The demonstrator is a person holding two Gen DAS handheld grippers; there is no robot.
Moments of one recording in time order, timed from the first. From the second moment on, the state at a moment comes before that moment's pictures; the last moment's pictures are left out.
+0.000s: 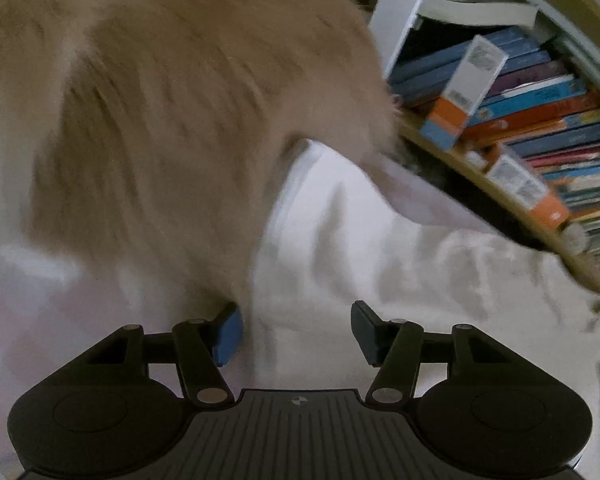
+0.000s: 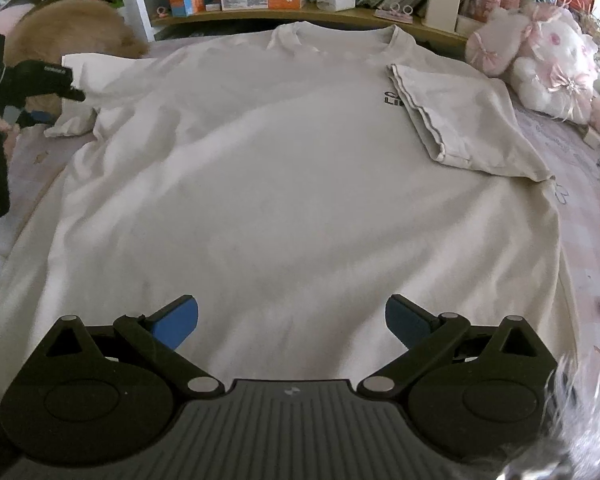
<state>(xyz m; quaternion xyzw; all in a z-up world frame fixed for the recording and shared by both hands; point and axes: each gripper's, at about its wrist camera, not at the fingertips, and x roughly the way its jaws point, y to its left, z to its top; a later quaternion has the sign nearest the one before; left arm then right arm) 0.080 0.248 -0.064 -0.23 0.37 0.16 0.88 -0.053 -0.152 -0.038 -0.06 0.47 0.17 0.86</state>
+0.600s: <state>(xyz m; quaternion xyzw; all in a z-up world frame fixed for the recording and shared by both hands) 0.104 0.152 0.021 -0.15 0.31 0.10 0.94 -0.054 -0.182 -0.042 -0.03 0.46 0.17 0.87</state>
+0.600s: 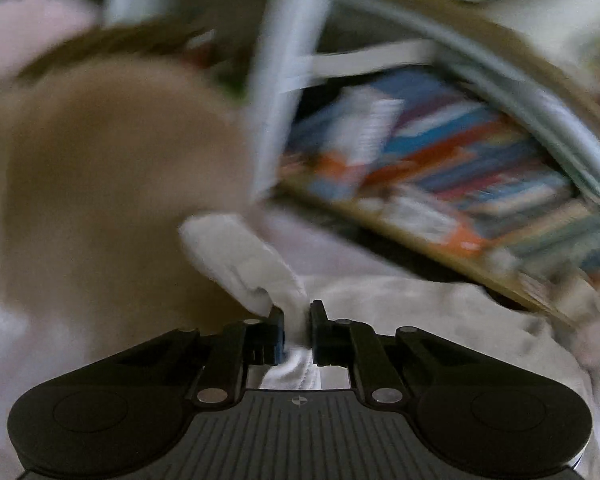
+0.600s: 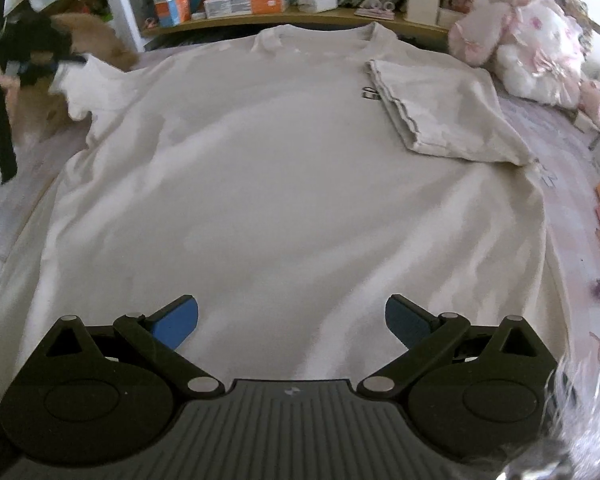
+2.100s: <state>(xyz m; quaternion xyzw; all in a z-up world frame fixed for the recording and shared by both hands) 0.137 0.163 -0.044 -0.15 0.41 0.04 0.90 -0.054 -0.210 -0.058 -0.07 0.48 0.15 0.86</state>
